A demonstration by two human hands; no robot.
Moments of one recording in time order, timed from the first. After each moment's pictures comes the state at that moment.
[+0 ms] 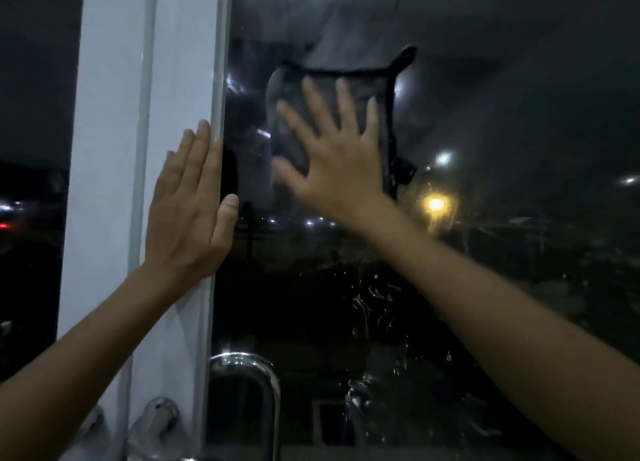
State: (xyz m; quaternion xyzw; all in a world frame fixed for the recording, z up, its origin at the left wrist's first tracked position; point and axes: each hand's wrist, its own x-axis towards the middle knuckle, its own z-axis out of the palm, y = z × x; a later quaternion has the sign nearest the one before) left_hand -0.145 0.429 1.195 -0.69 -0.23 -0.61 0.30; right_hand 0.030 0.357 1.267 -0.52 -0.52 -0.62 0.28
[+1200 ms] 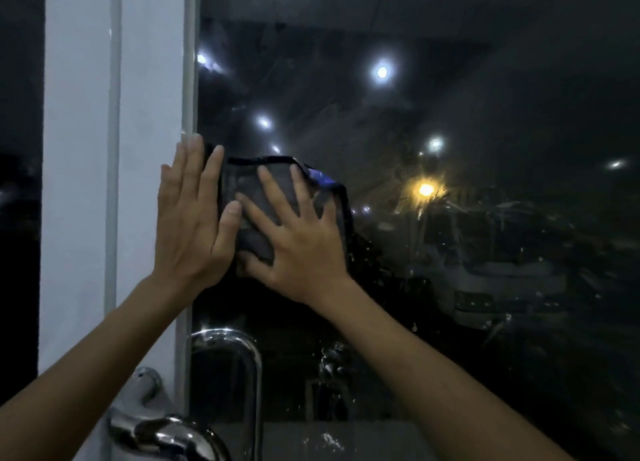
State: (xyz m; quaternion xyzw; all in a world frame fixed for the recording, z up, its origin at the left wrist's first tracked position) left_hand -0.120 0.404 1.164 -0.71 -0.22 -0.63 0.20; right_hand 0.028 0.353 1.151 -0.49 -0.57 -0.60 0.27
